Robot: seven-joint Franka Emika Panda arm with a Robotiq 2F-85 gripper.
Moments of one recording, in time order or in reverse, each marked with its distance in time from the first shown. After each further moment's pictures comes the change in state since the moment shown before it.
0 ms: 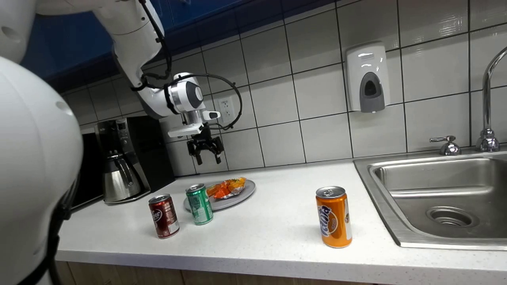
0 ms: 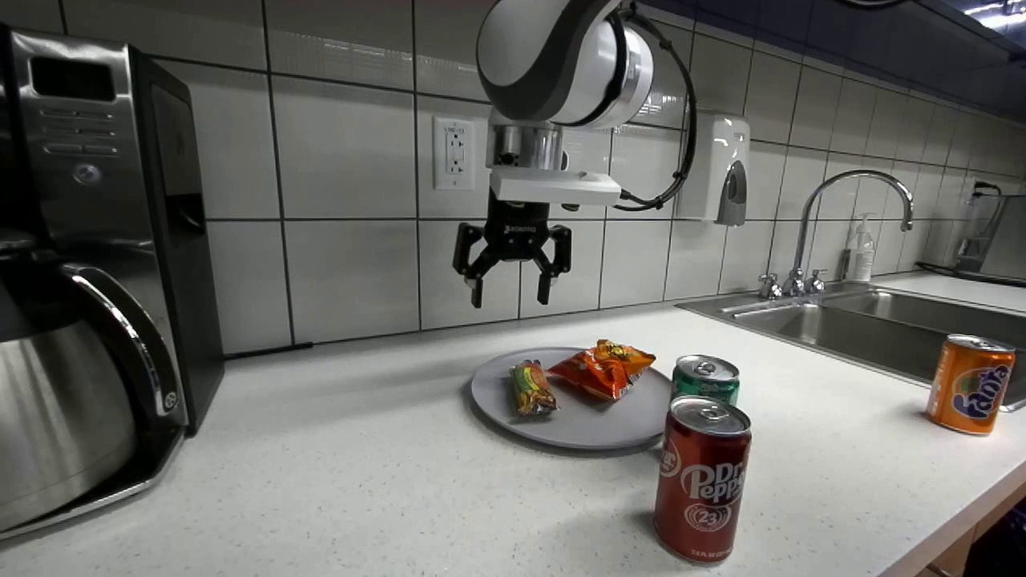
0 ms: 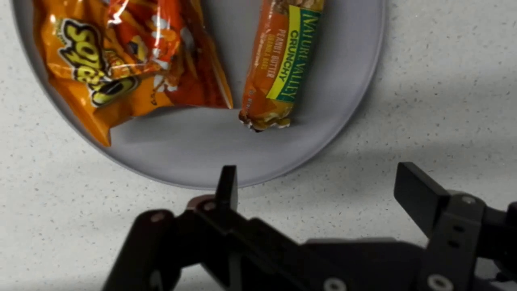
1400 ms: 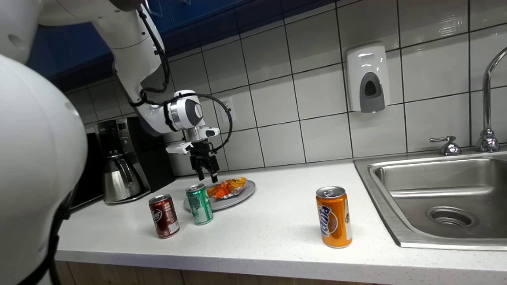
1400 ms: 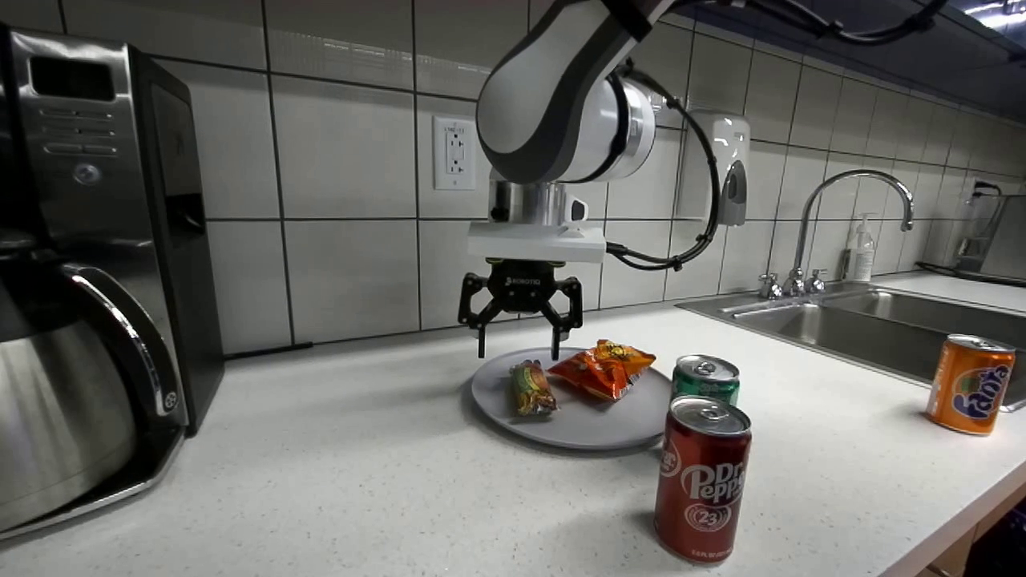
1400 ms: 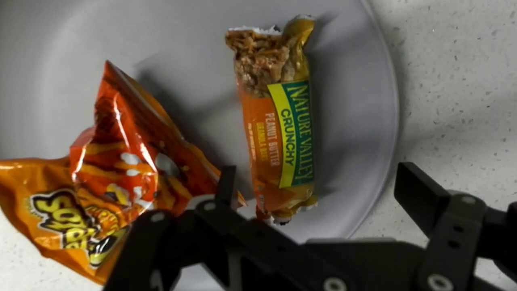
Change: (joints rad) arm 0.051 0.041 -0.042 -0.088 0.032 0.070 0.330
